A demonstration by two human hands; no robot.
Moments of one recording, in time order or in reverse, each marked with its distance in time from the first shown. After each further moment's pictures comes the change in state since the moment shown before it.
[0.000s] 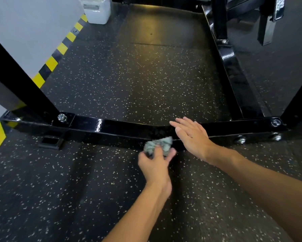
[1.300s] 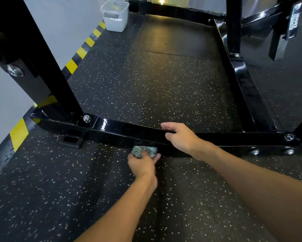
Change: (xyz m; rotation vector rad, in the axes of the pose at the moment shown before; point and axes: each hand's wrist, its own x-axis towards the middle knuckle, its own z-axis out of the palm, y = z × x) left_hand 0.043 0.048 -0.037 0.154 0.171 -0.018; right_hand 0.030 -0.089 0.018 0.304 -0.096 0.158
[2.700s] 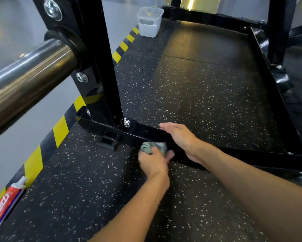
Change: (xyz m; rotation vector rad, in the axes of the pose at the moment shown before) left_hand 0.031 0.066 -0.032 -0.044 0.015 0.090; right_hand 0.046 -0.077 0.073 0.300 -0.056 0.074
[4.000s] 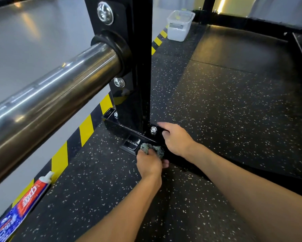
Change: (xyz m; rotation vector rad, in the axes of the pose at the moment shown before) left_hand 0.059 0.046 -0.044 0.202 0.102 0.104; right_hand 0.019 -0.055 0.063 -0.511 -0.090 -0.286
